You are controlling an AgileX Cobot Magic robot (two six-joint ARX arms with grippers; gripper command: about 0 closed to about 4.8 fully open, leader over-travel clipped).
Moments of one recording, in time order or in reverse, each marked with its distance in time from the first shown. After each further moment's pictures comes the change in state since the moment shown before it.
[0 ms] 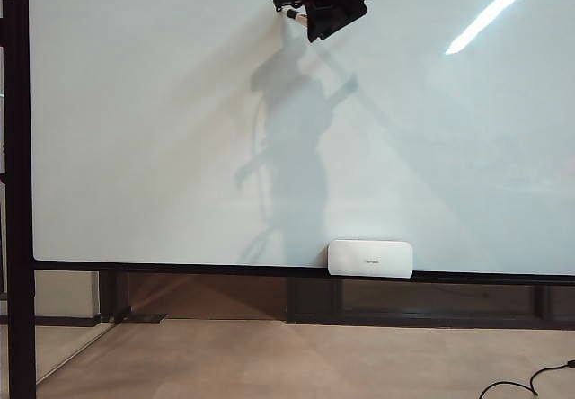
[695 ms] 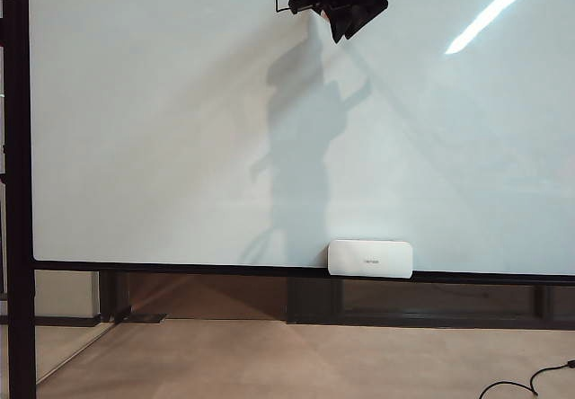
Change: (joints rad) left arm 0.000 0.000 0.000 -0.001 0.000 0.000; right arm 0.000 -0.019 -0.001 -0.063 0.159 0.027
